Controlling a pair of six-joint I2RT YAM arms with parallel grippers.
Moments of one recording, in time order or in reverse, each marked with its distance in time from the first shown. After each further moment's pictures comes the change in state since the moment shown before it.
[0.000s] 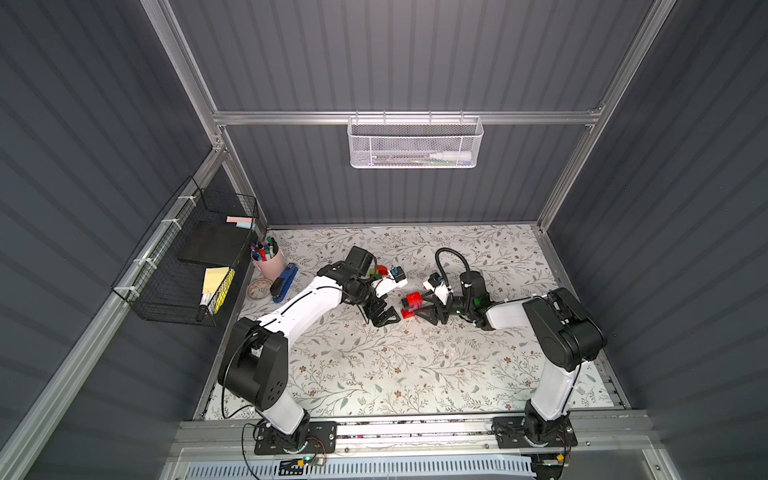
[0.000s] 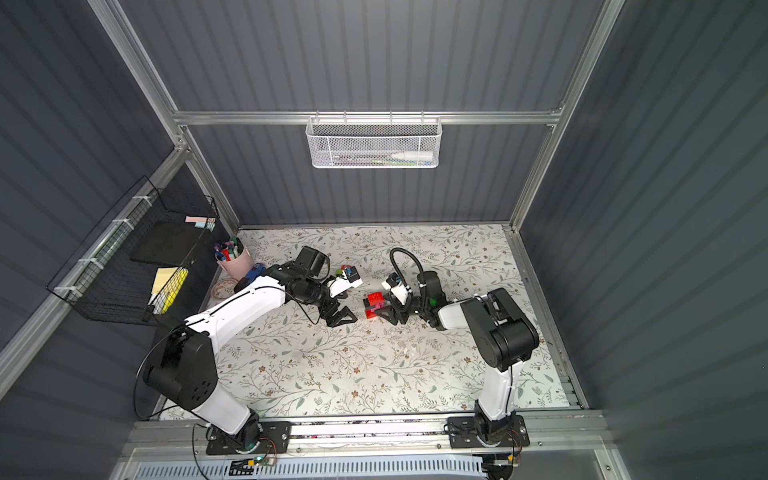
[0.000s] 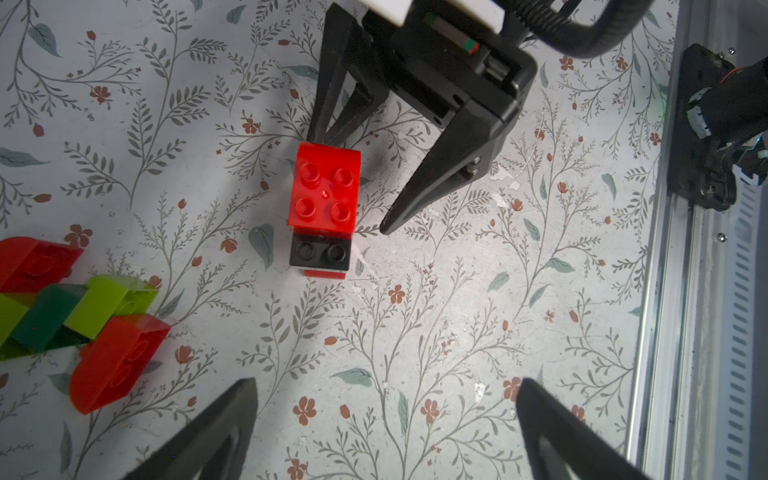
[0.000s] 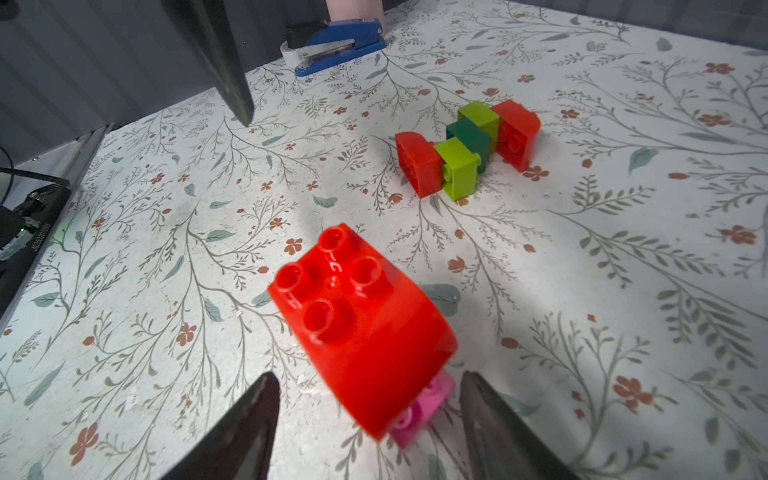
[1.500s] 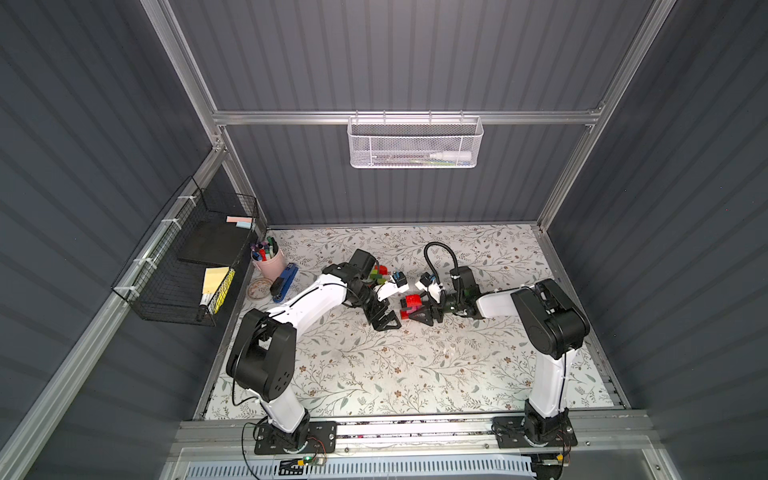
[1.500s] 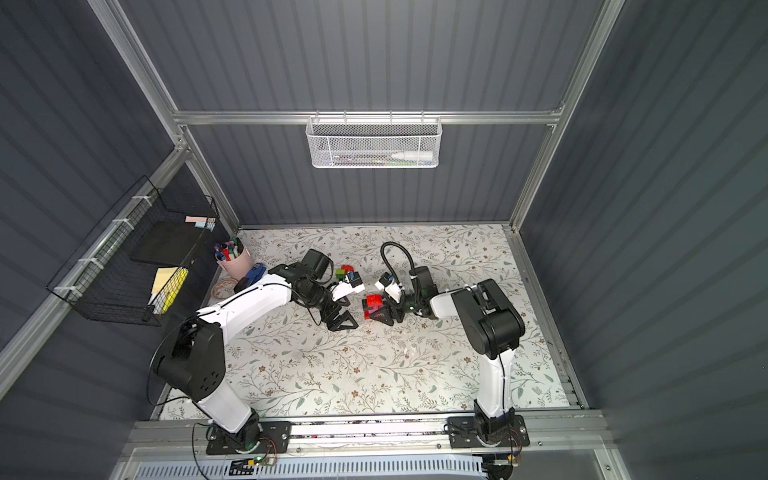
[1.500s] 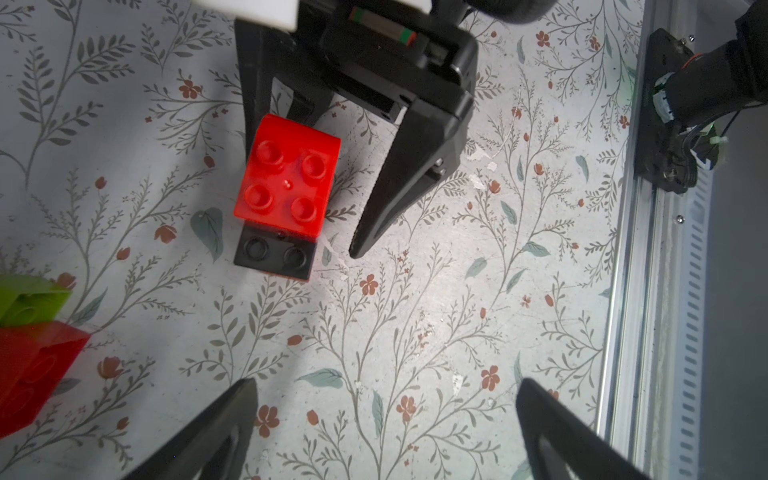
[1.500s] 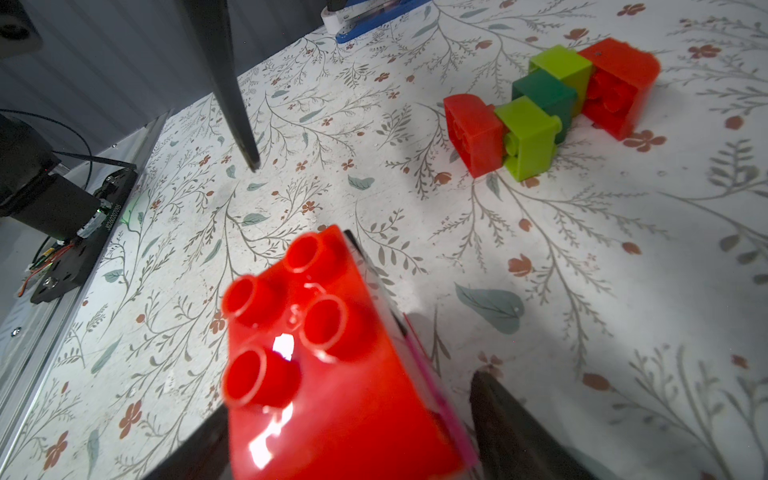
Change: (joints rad) left arm 0.000 0.064 0.011 -0.055 0.058 0.027; right arm 0.011 0.132 0.169 -0.217 -0.135 -0.058
